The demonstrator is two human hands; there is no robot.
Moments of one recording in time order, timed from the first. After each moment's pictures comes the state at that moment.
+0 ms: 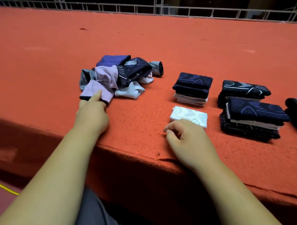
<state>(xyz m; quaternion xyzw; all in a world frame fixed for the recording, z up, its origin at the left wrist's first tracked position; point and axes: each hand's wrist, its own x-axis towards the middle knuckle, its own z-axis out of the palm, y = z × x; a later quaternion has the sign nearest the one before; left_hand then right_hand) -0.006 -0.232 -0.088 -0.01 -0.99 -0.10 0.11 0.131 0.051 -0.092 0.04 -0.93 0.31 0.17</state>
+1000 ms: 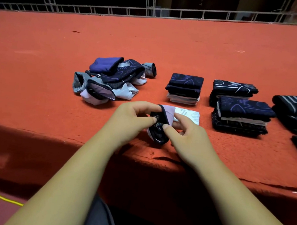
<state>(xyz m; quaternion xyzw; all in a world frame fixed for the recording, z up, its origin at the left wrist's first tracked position) 0.085 -0.136 -0.042 -0.25 -0.78 -0.58 -0.01 0.148 0.054 -0.081 -0.06 -0.87 0.47 0.15</state>
